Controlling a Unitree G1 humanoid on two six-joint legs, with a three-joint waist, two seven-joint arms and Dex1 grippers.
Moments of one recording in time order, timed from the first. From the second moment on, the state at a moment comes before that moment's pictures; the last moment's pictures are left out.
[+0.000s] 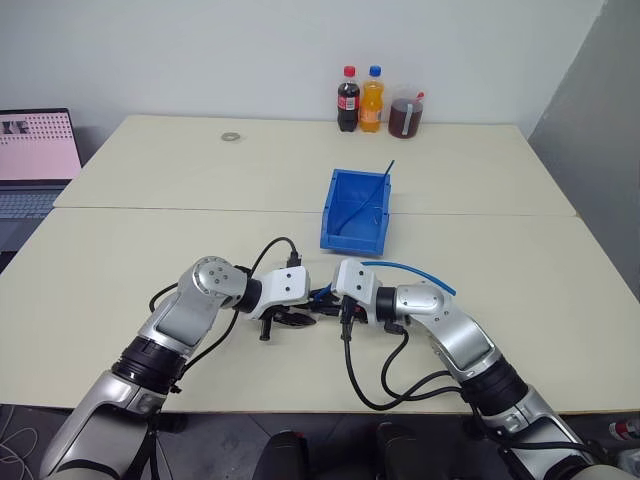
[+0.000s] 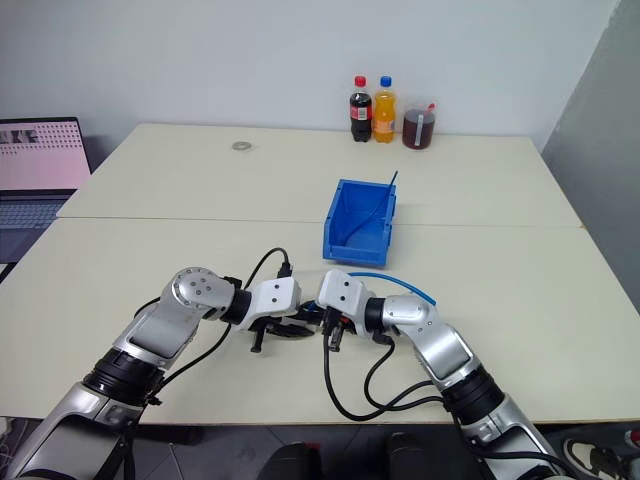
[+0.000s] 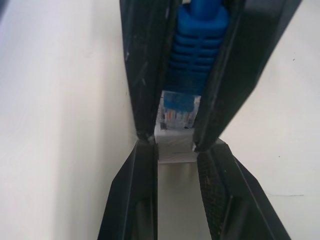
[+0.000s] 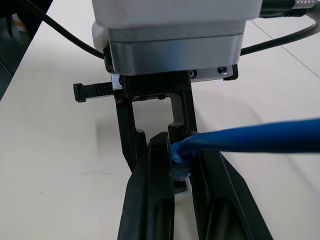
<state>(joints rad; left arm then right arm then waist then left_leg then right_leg) -0.53 0.68 -0.37 0.09 0.03 0.25 -1.28 -0.49 -0.25 0.45 -0.03 0.06 0.31 0.84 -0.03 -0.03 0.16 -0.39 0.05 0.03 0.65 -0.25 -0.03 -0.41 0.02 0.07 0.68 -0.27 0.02</state>
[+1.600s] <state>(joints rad) -0.50 0.69 -0.34 0.09 0.04 0.21 -1.27 -0.49 -0.24 0.46 0.15 0.06 0.04 0.91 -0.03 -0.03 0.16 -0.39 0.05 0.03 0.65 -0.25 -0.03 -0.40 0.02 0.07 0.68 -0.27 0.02</state>
